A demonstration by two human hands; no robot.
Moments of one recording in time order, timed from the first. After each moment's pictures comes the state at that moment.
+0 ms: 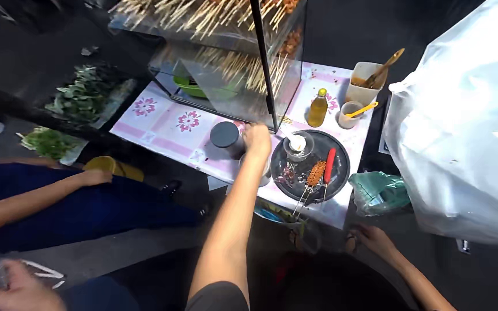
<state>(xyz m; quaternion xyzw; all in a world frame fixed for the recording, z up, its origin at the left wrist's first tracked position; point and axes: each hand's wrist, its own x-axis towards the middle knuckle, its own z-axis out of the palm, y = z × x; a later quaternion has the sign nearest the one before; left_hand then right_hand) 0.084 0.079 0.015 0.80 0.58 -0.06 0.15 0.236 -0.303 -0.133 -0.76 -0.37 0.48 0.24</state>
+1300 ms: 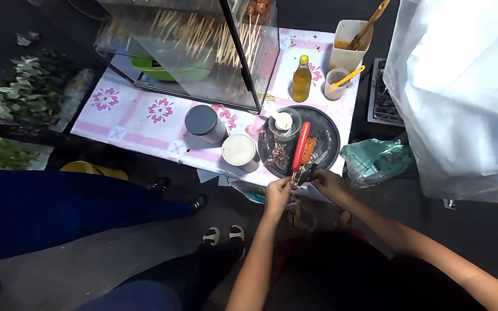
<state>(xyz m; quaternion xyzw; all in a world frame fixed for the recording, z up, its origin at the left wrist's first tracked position) 0.012 -0.084 -0.101 0.68 0.45 0.13 0.57 0.197 -0.183 -0.125 -0.78 -0.43 0.40 0.21</state>
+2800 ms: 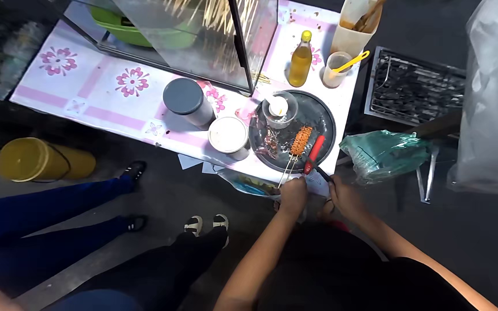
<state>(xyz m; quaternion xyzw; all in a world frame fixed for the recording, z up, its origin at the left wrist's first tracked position) 0.069 -0.128 -0.115 0.83 0.40 -0.20 0.34 0.189 -0.247 -0.106 -0.84 -0.44 0.30 0.10</state>
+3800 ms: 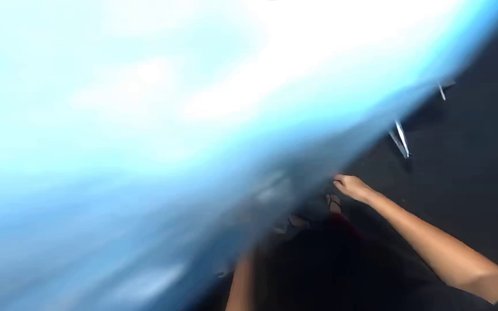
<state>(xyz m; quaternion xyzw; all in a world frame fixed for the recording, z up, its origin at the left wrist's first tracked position) 0.071 -0.132 -0.107 0.83 0.47 -0.20 0.23 0.324 -0.370 -0.156 -0.82 -0.29 0.47 0.13</state>
